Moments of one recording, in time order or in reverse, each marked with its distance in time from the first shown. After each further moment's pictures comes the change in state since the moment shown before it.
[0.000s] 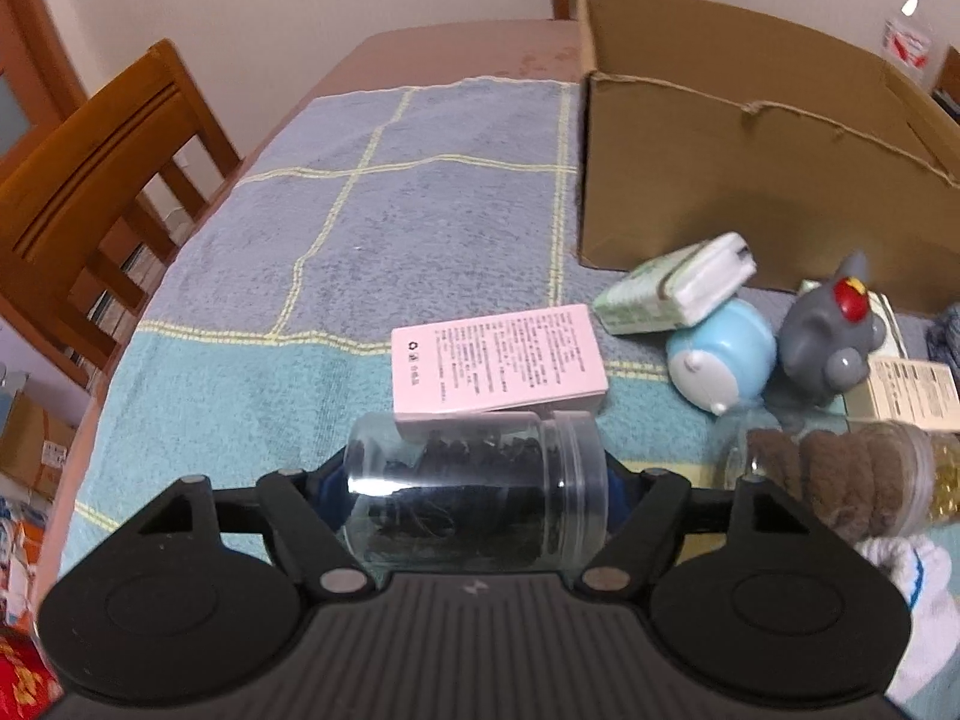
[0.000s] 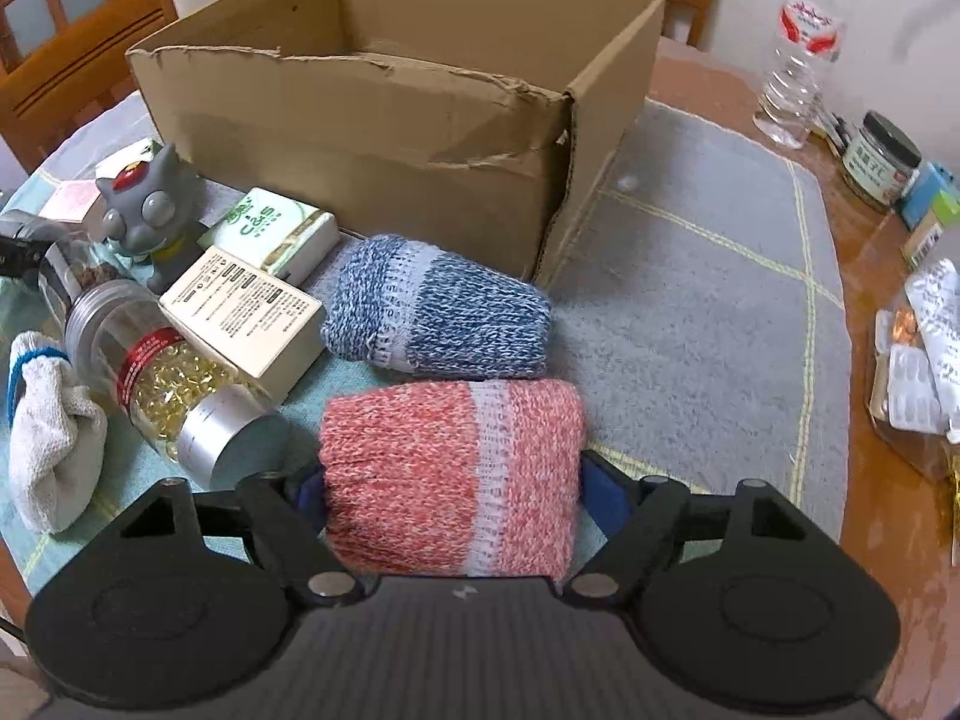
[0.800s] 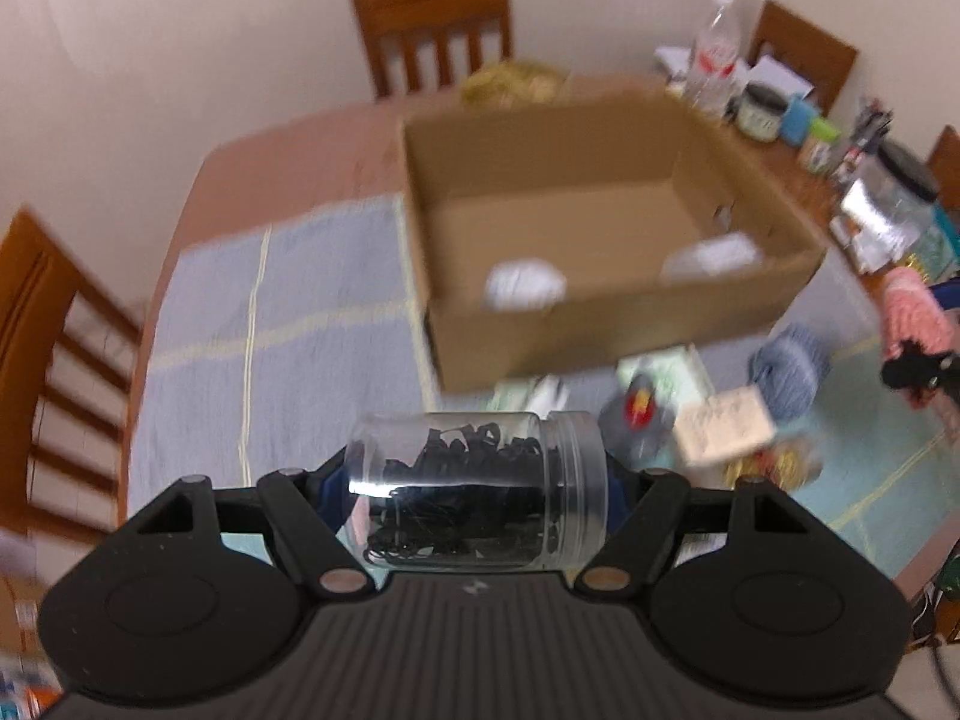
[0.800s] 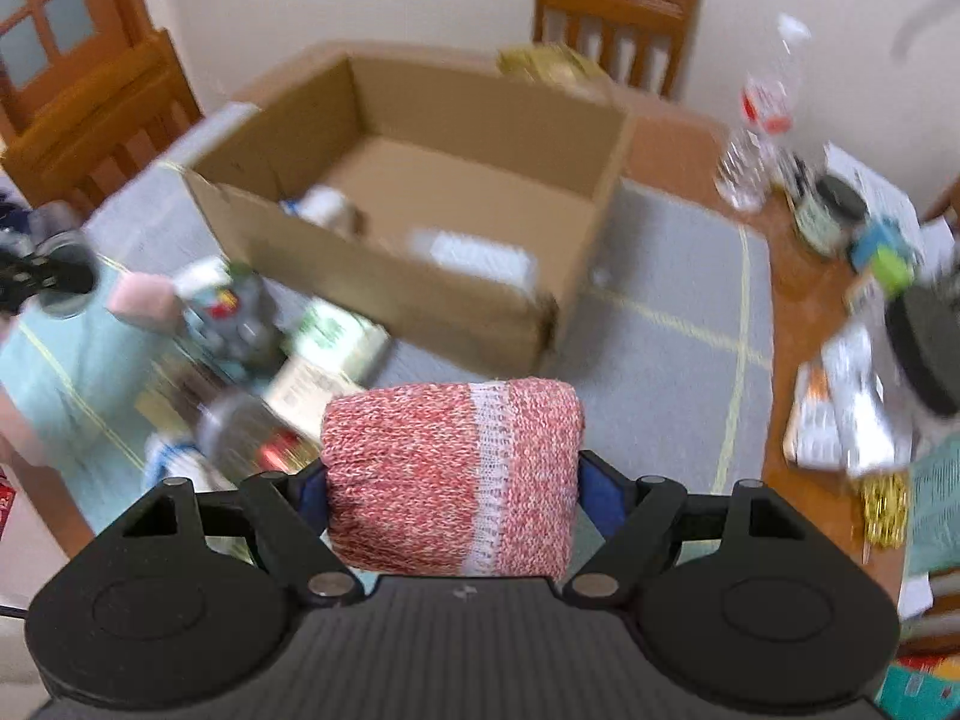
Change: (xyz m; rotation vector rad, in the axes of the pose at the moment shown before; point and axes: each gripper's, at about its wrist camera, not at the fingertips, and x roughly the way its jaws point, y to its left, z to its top) left arm -0.086 -0.001 0.086 0.286 -0.053 -0.264; right arm -0.100 0.019 0.052 0.024 -0.019 -0.002
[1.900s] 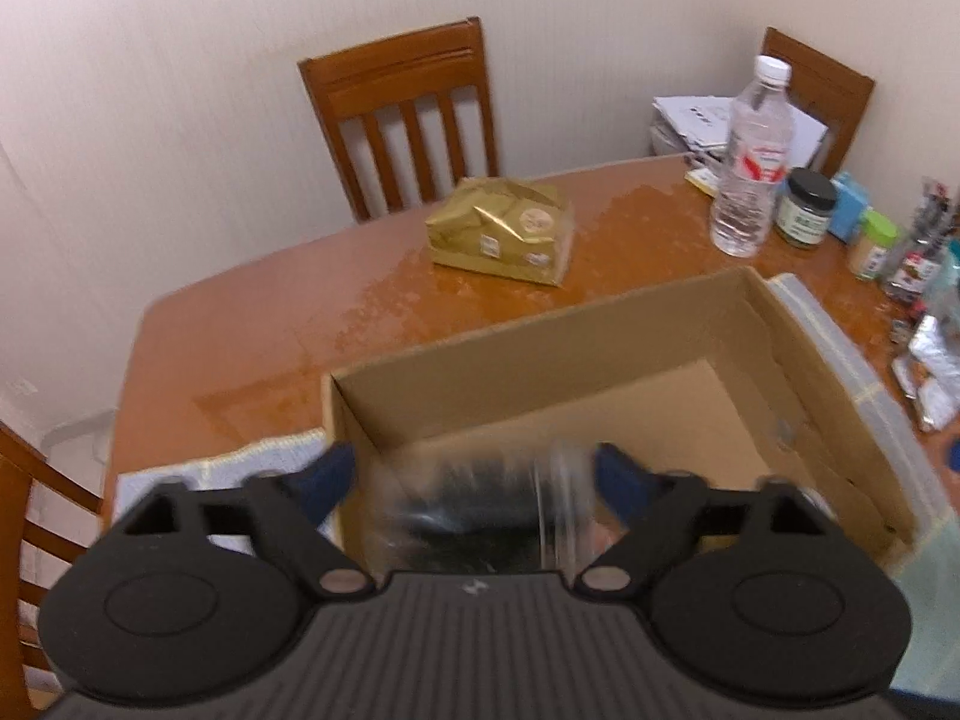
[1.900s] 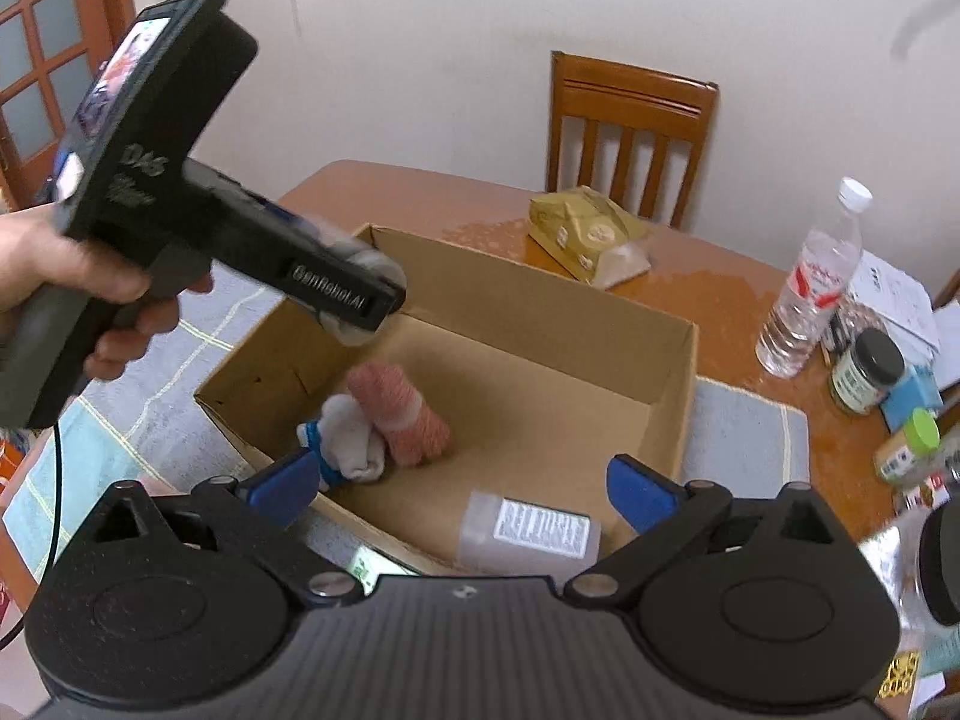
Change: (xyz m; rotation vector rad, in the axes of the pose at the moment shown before) left arm 0.106 -0.023 0.162 0.061 -0.080 0.045; right arm 0.019 0.023 0.111 0.025 -0.161 -0.003
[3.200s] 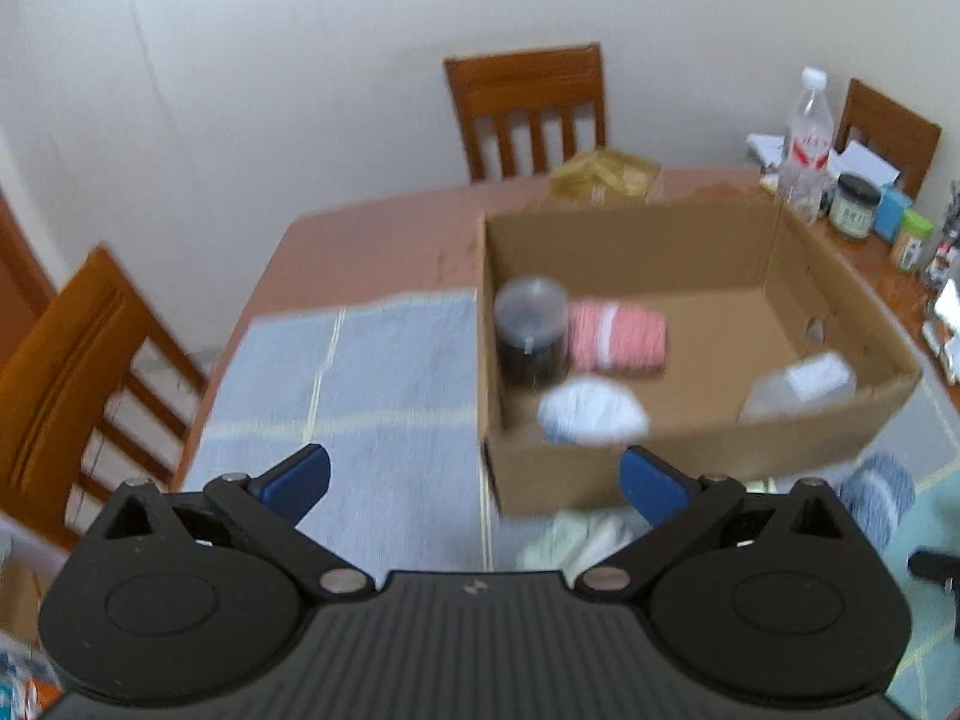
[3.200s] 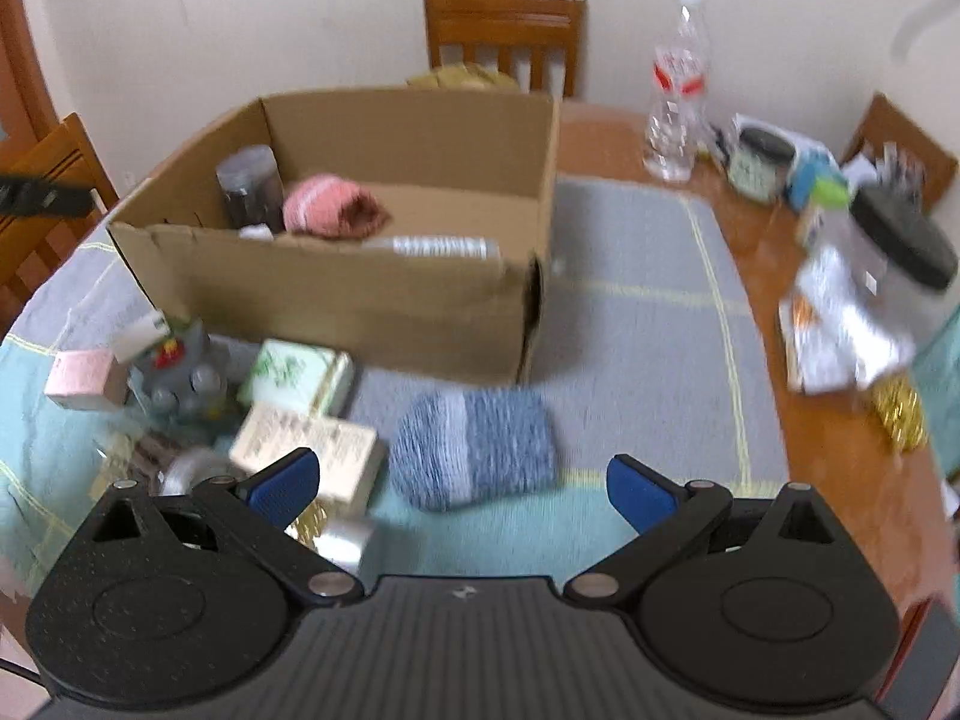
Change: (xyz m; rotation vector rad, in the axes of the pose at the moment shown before) left arm -0.092 0.007 -0.151 -0.183 -0.052 0.161; right arm -0.003 -0.017 -0.154 0.194 0.040 -0.147
